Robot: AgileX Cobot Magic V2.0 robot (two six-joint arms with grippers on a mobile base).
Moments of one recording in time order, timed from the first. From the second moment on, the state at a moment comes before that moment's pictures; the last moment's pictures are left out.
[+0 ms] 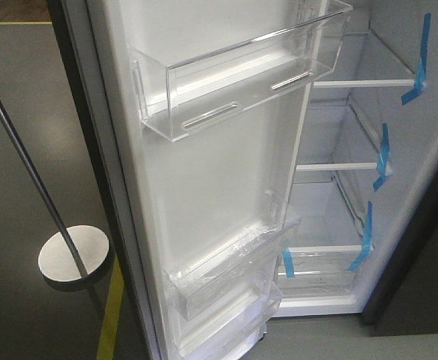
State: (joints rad) left arm -0.01 -0.01 0.02 0.17 0.22 -0.39; right arm 0.00 1.44 -1.82 1.18 0.93 -0.90
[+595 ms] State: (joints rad) left arm -0.01 -0.01 0.02 0.17 0.22 -0.39; right arm 0.00 1.72 -1.81 1.24 0.91 -1.03
